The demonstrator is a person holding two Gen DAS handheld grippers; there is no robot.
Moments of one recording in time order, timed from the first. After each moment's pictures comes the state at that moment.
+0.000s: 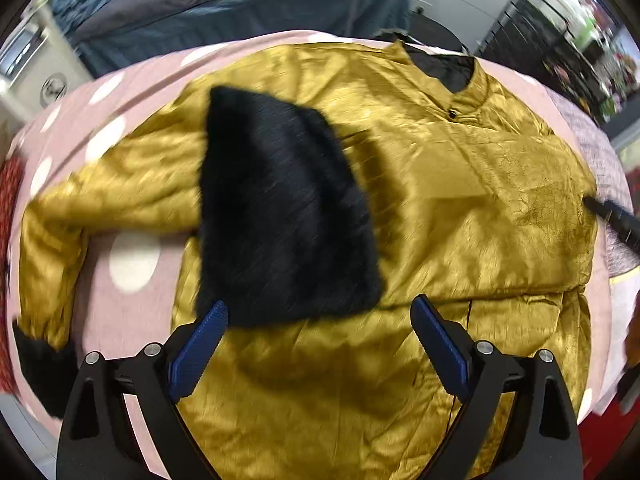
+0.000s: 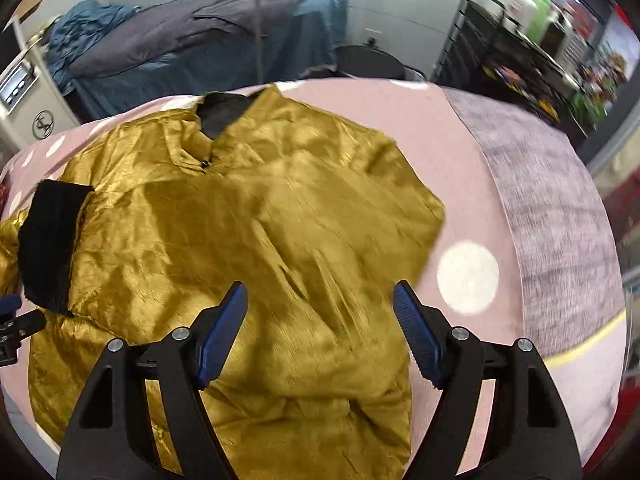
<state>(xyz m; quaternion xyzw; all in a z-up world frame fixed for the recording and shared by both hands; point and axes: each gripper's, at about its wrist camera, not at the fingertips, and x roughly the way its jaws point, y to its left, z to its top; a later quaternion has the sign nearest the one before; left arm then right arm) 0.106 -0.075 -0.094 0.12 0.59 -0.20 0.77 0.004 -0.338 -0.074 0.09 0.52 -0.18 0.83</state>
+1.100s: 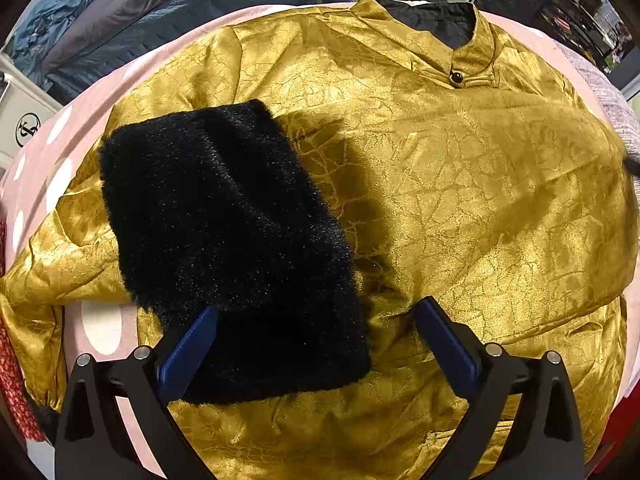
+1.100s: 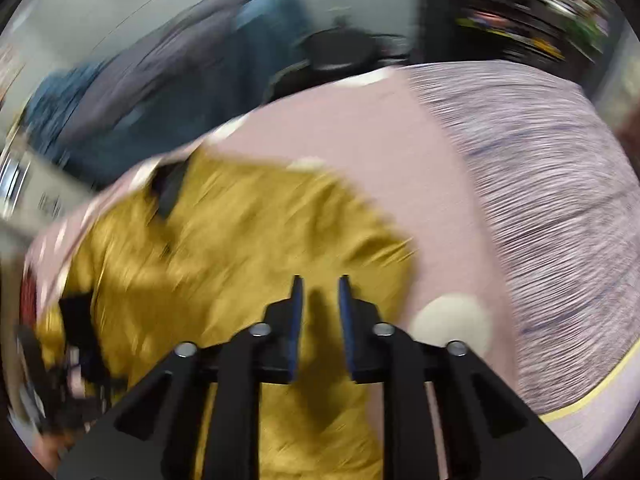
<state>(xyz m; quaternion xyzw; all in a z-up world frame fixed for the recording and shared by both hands) 0.142 -0.134 -0.145 0.19 0.61 -0.21 0.74 0.030 -0.433 -0.082 0.21 0.52 -0.14 0.81</state>
